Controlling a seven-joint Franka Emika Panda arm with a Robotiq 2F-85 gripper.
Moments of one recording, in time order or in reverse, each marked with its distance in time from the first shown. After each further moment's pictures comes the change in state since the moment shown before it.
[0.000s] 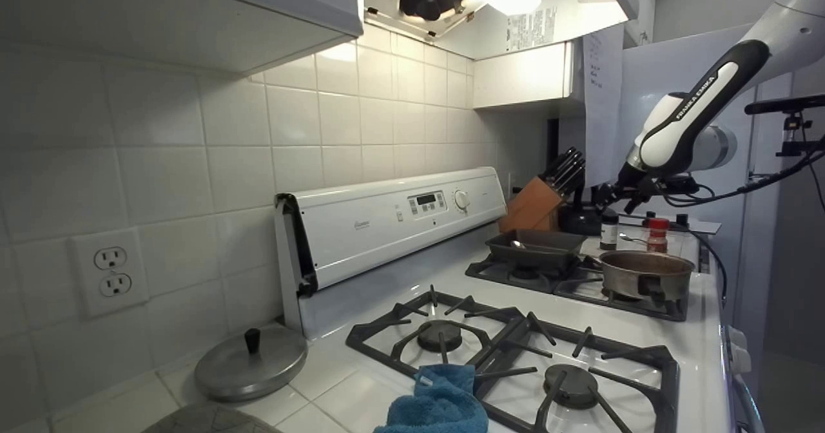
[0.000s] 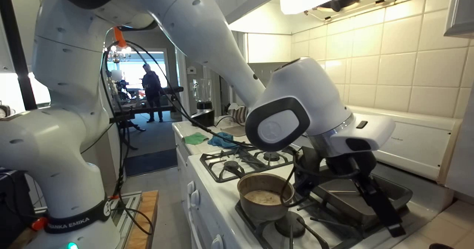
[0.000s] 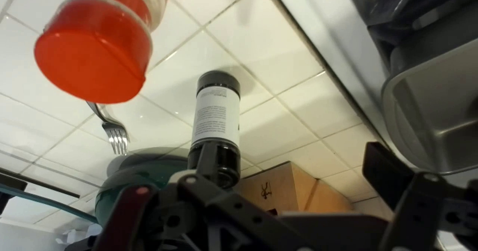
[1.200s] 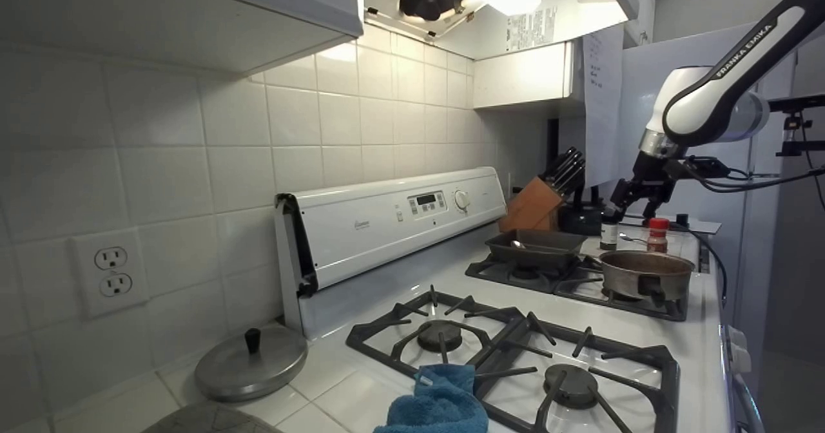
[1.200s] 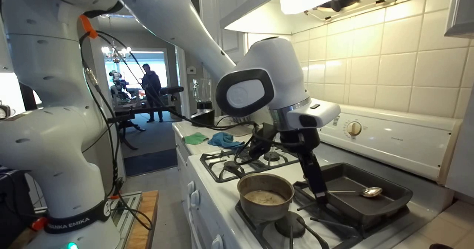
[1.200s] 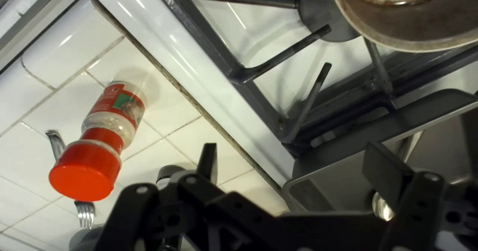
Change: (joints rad) arm 0.068 -0.269 0.025 -0.201 -0.037 -0.300 0.006
